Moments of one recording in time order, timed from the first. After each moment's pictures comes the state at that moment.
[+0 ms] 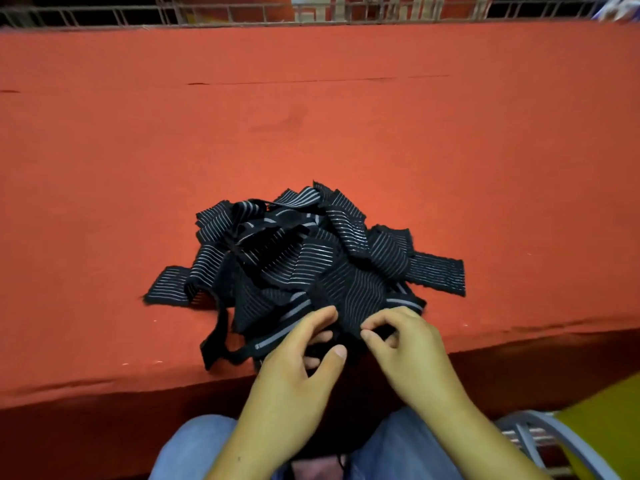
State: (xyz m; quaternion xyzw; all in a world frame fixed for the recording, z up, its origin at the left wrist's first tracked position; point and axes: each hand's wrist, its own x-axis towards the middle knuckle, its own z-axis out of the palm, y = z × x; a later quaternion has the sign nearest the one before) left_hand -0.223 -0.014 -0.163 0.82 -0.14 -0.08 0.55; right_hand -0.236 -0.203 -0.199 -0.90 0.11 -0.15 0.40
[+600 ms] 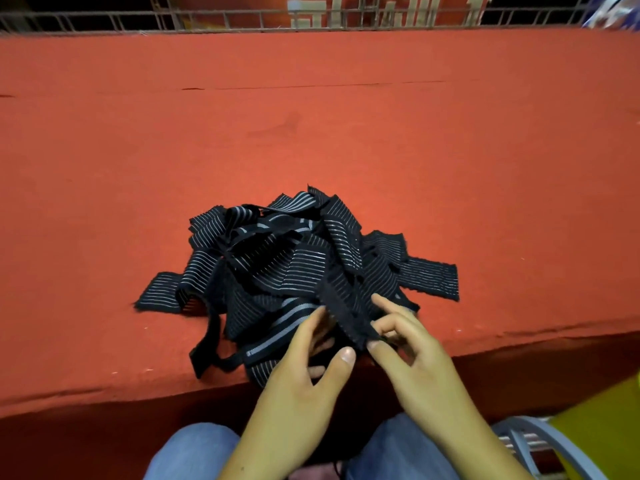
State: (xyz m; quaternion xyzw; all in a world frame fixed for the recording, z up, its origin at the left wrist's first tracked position) left_hand -0.227 -0.028 -0.163 0.77 -0.14 -0.13 0.61; right_hand -0.261 -0.204 -0.175 -0.79 0.09 -0.14 0.58
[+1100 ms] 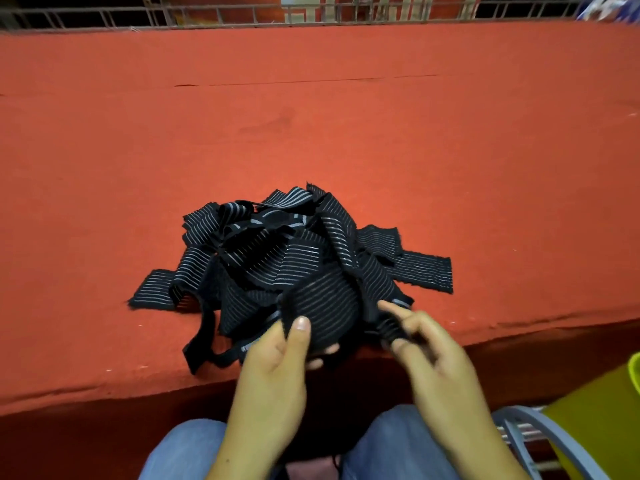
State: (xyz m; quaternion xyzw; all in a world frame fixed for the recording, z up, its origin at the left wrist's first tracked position) left_hand -0.227 -0.031 -0.148 0.74 -0.05 -0.07 0.67; right_hand -0.280 -0.212 -0.176 -0.75 0.11 -0.17 0.63
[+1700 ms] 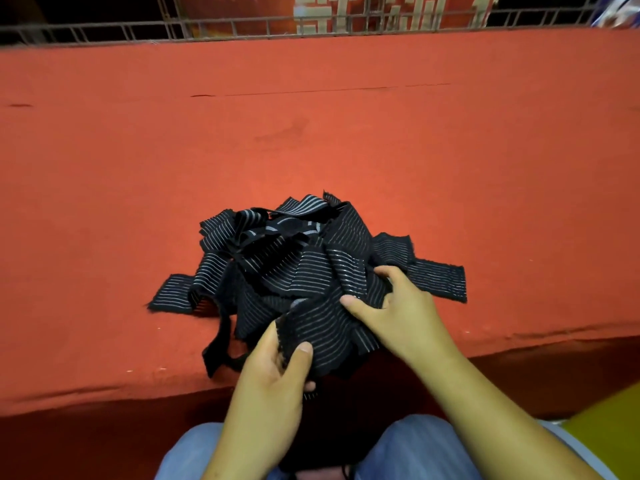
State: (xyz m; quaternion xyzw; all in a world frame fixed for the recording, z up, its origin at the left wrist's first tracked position) left_hand -0.224 -0.006 -0.154 0.75 -0.03 -0.09 0.65; right_hand -0.194 -0.208 -0.159 -0.89 0.15 -0.12 0.41
